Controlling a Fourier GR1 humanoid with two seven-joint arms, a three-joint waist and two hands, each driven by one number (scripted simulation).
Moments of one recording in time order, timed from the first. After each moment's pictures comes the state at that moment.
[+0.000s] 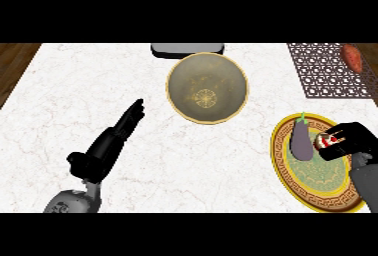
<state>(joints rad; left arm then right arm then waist) -0.11 0.16 -0.22 -1.57 0.05 -0.09 0.04 -0.27 -0.52 0.11 -1.21 0.50 0.07 0.88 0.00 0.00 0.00</state>
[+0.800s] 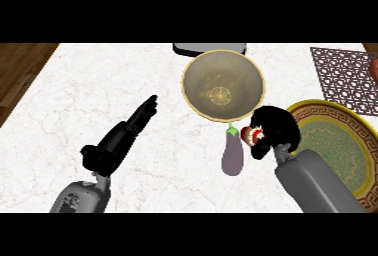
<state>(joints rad) -0.17 0.11 -0.22 -1.56 0.03 -0.16 0.07 -0.43 -0.28 0.41 -1.32 0.75 0.14 0.71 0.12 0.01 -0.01</state>
